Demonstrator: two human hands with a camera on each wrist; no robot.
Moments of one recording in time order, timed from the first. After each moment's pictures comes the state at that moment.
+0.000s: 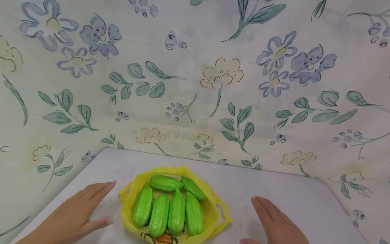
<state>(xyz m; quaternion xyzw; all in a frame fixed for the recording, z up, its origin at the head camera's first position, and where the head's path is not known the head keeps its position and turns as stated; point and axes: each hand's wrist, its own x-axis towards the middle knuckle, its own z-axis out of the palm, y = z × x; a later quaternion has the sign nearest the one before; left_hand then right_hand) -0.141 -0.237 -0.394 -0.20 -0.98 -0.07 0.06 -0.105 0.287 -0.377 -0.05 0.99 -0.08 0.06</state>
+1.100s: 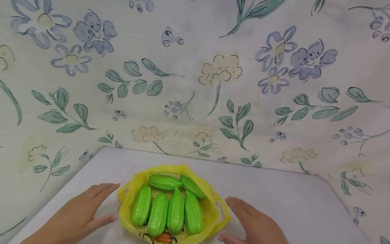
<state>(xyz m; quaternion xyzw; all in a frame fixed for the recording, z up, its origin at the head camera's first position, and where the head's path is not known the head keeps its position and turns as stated) -0.147 -0.225 -0.392 -0.19 -0.97 -0.11 0.04 -0.105 0.235 -0.365 -0.06 0.99 -0.15 0.06</state>
